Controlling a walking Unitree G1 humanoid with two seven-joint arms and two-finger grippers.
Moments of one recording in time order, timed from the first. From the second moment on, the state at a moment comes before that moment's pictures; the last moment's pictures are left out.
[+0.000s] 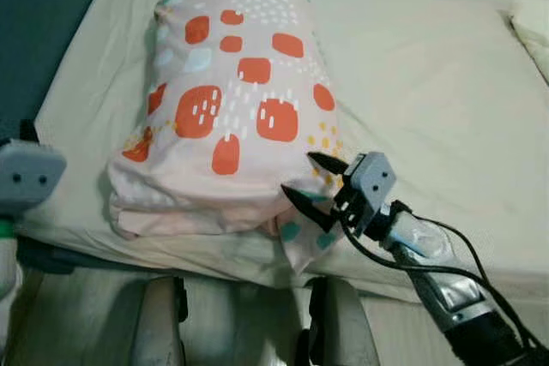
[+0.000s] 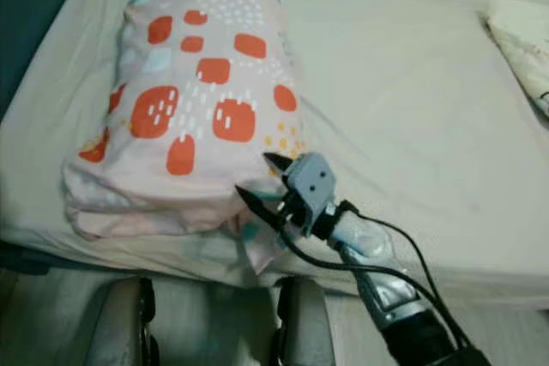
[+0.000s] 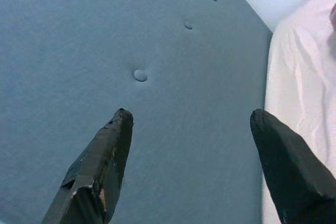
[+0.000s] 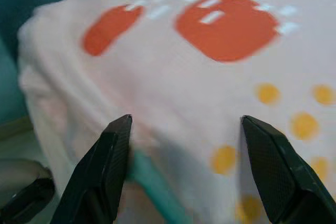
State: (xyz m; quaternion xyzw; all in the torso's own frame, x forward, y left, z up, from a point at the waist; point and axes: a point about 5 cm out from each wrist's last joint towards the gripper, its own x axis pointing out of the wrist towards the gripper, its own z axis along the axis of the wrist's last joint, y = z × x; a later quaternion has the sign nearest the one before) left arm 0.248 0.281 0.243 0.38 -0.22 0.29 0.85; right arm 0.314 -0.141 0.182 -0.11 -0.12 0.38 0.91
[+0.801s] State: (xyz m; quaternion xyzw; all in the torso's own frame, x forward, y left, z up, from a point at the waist) left arm 0.325 0.156 0.216 0.23 -0.14 -0.19 0.94; right arm 0.367 -0.147 0.151 -0.22 -0.05 -0.04 0.97
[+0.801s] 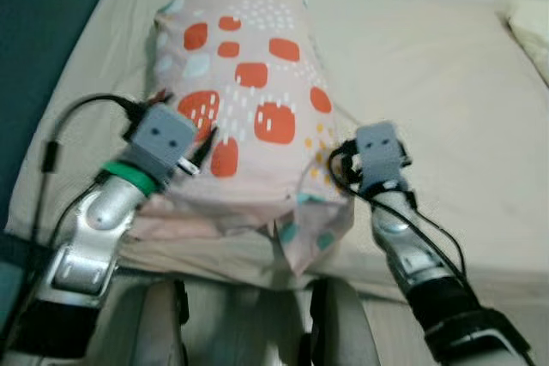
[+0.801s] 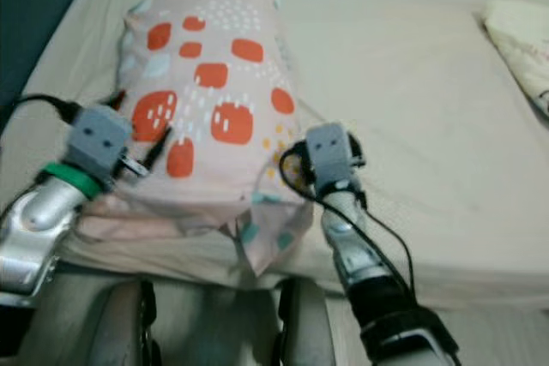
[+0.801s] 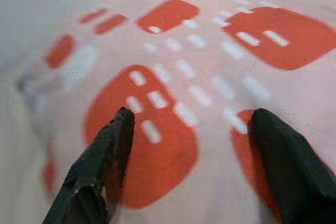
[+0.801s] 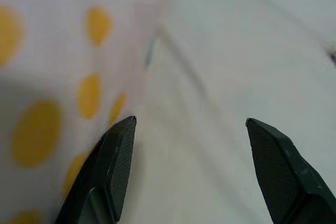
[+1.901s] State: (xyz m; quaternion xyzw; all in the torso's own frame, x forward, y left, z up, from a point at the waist) left arm 0.315 0.233 0.191 0.31 -0.06 -0.05 0.95; right arm 0.350 -0.031 0.141 -0.24 -0.12 0.25 0.93
